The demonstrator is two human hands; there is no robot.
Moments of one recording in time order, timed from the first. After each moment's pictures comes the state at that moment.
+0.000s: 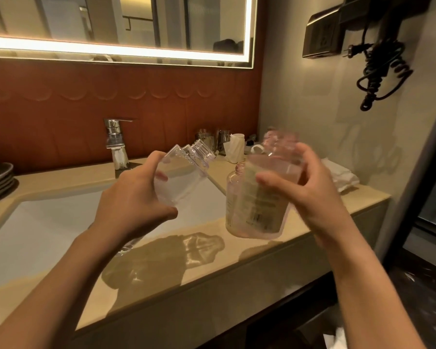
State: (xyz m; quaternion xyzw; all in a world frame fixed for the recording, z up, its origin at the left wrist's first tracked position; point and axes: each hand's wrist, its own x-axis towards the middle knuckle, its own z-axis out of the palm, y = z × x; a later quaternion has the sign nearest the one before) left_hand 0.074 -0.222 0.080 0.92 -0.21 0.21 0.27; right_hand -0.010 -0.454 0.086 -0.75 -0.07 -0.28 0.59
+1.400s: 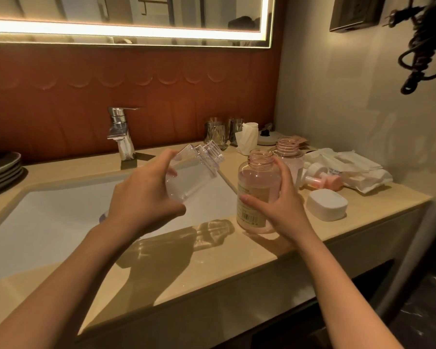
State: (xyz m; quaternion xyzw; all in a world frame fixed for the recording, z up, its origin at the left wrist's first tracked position) left_hand 0.101 -0.248 0.067 0.94 -0.18 0.21 0.22; right_hand 0.085 -0.476 0.010 -0.80 -0.02 -0.24 0.54
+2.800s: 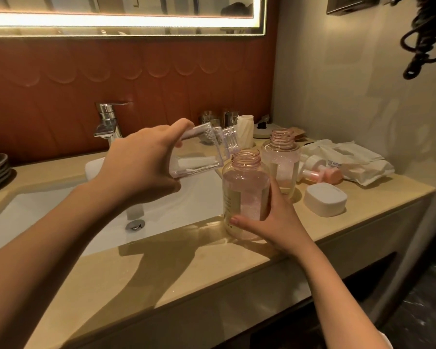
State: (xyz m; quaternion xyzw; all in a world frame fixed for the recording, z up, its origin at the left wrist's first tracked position) left_hand 0.113 -0.271 0.110 0.93 -0.26 0.26 0.03; right_hand 0.078 -0.483 -0.007 -0.85 -0.06 -0.19 0.48
